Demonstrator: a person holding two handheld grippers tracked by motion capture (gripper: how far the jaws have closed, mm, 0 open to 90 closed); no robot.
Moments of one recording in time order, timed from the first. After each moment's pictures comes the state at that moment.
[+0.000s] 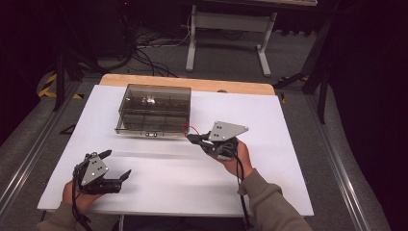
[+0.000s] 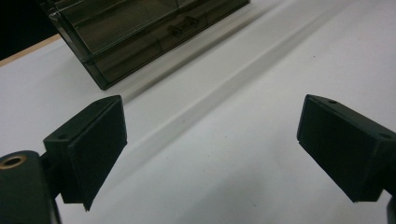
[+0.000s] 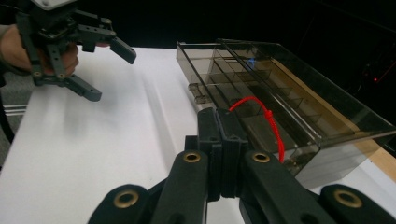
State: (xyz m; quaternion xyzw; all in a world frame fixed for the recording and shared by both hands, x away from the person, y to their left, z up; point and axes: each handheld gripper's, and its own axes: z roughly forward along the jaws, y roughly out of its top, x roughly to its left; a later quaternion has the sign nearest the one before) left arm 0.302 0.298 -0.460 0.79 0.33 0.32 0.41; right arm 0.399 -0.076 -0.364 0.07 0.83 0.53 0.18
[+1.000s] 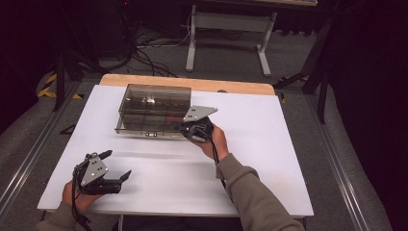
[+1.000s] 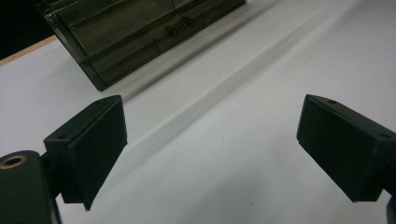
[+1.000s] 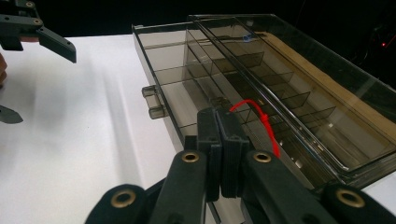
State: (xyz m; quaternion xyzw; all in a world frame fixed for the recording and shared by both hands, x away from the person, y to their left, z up) left arm 0.302 0.298 -0.460 0.79 0.33 0.31 0.42; right arm 0.457 -0.017 -0.383 0.12 0.84 0.50 0.16
